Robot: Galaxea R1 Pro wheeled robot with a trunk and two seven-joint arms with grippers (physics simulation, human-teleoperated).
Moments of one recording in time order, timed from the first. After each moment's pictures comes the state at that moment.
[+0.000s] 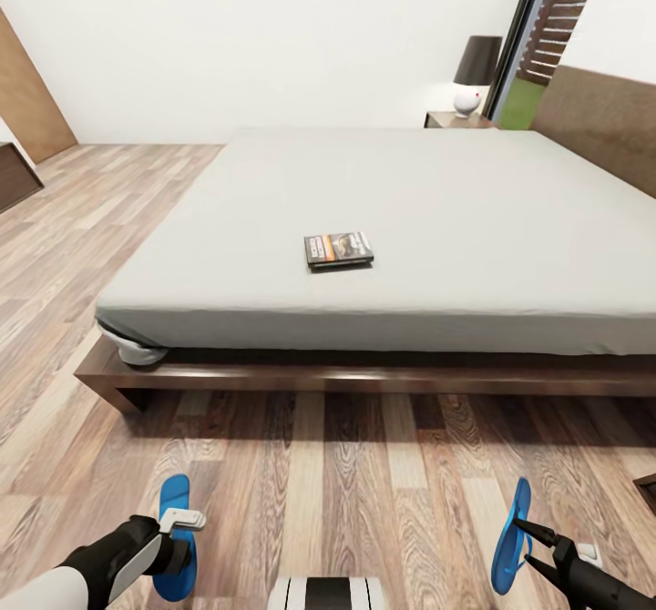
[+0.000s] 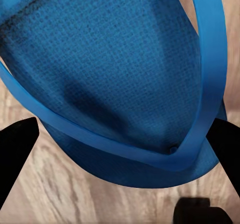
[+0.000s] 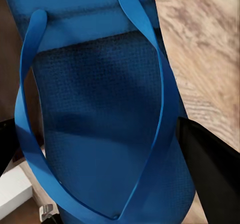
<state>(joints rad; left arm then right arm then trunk) -0.61 0.26 -0.79 -0.35 0.72 0.47 0.03 -0.40 -0.48 -0.06 -0.25 -0.94 0.68 0.86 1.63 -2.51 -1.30</state>
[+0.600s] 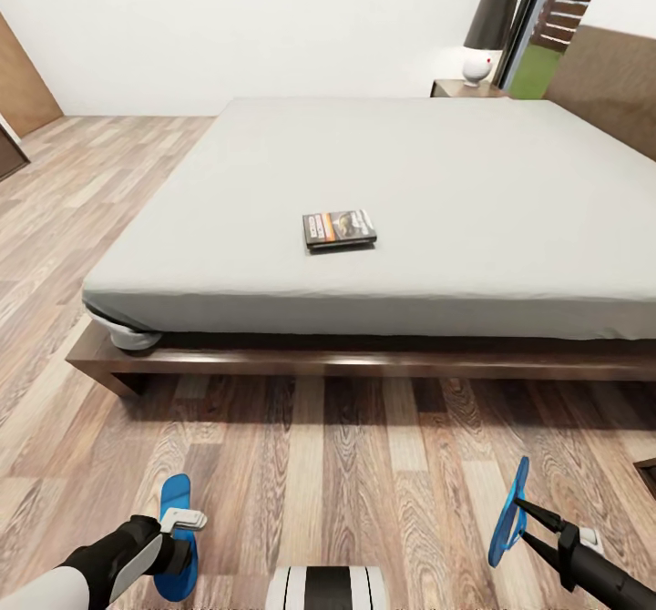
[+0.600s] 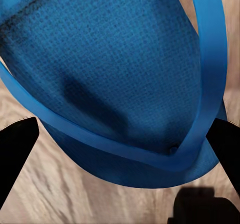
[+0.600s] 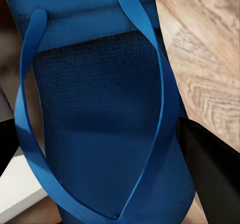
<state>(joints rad) -0.61 0.26 -0.79 -0.35 0.72 0.47 0.03 -0.40 -0.49 -0.06 -0.26 -0.94 0.68 1.08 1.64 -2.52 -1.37</state>
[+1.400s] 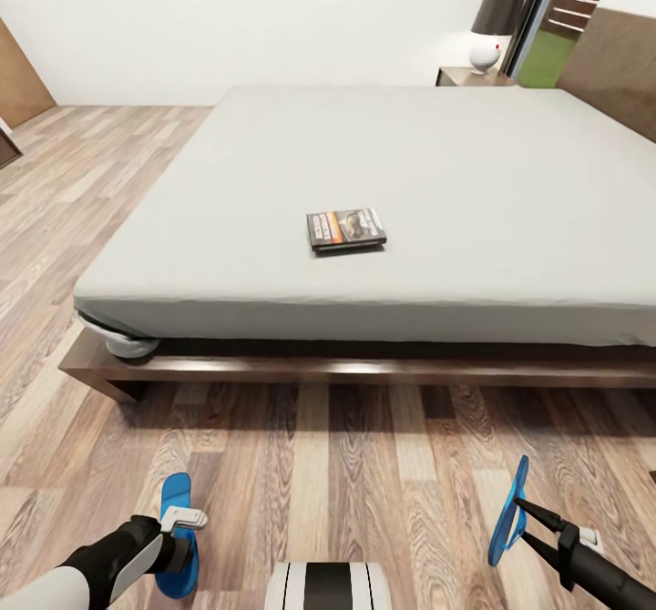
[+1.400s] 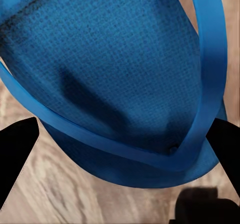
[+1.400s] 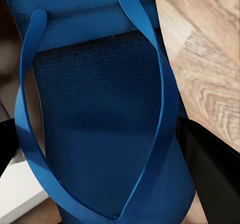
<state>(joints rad) -0.61 0.26 -0.79 -0.35 0.71 0.46 0.04 -0.40 -0.48 -0.06 -0.26 -0.94 0.68 1.09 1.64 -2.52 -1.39</state>
